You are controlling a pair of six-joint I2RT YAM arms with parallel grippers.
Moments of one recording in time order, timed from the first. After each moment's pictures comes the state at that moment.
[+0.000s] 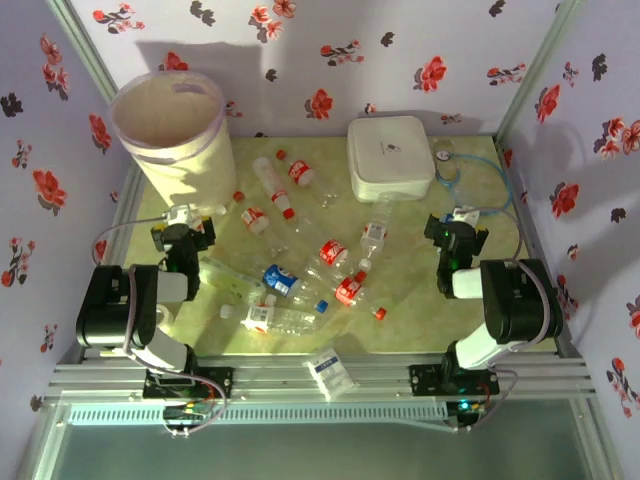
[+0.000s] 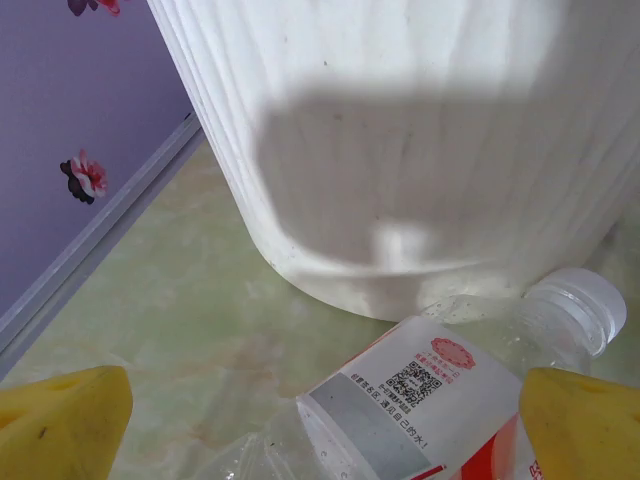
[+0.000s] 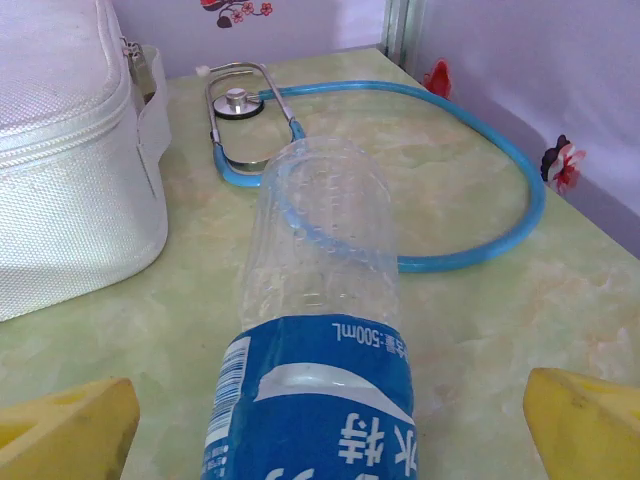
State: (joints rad) left arm -0.04 1.54 0.38 0.82 -0.31 -0.02; right arm 0.04 1.56 0.38 0.82 0.34 0.12
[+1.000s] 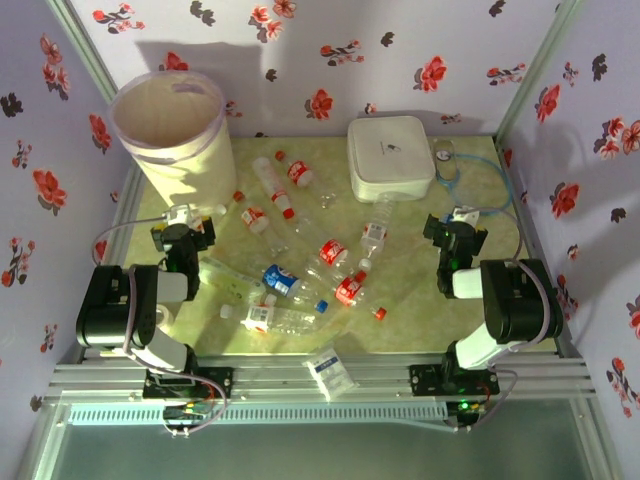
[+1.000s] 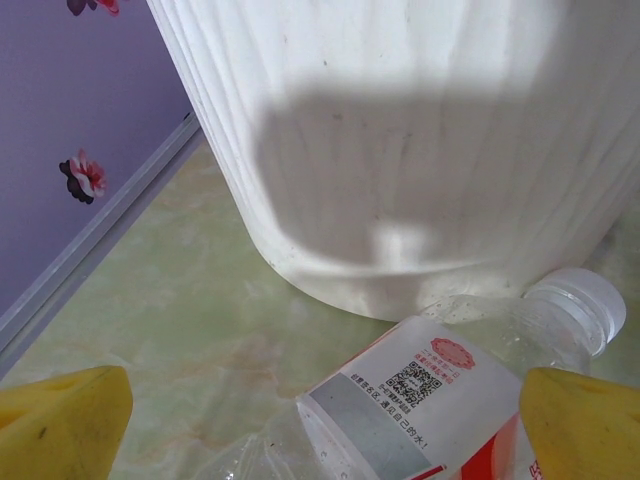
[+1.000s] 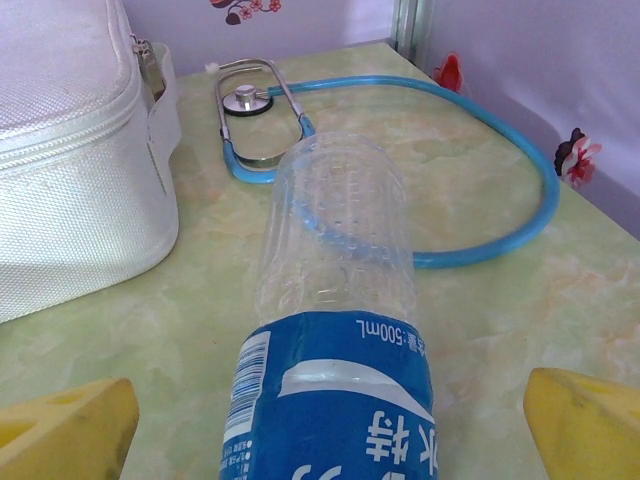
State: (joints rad) left arm -0.04 1.54 0.38 0.82 -0.31 -0.02; right arm 0.04 1.56 0.38 0.82 0.31 0.14
